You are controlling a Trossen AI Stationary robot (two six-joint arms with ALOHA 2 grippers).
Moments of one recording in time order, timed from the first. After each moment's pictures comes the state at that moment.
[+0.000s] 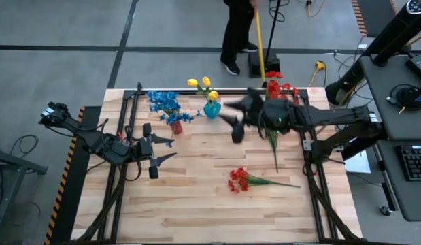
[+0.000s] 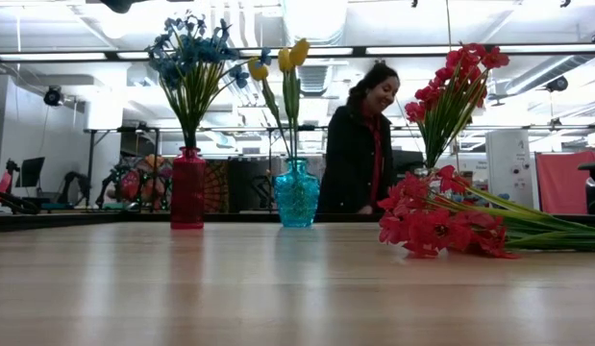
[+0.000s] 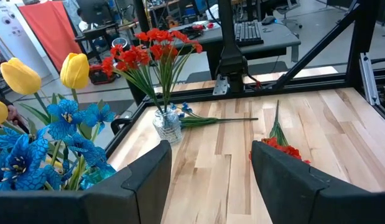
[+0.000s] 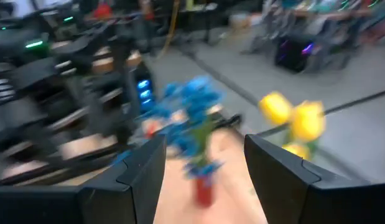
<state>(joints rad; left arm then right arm) -0.53 0.83 0.69 -0.10 -0.76 0.02 0.05 1.38 1.42 -0.24 0.41 0.17</state>
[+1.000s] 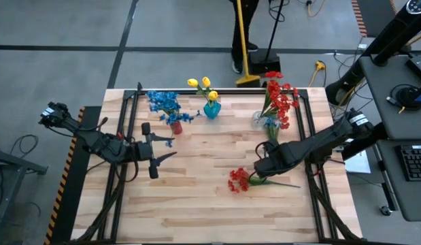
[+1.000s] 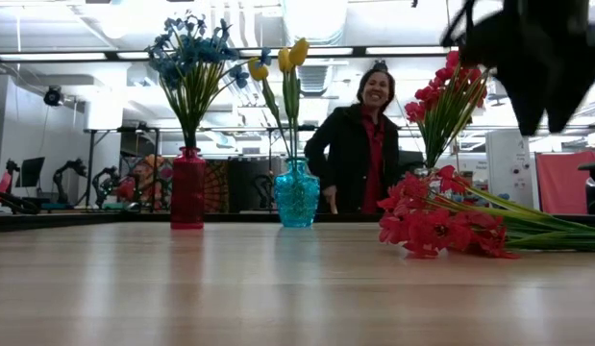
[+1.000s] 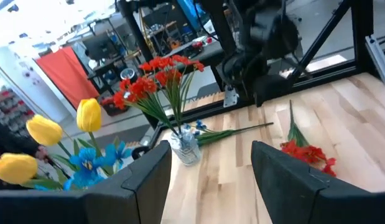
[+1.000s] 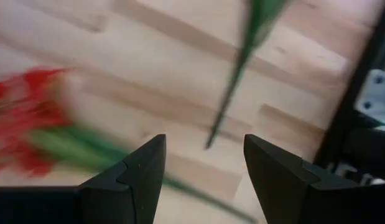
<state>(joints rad) -0.53 0.83 0.69 -0.01 -0.76 0.28 0.36 1.50 1.14 -1.35 0.19 1.55</state>
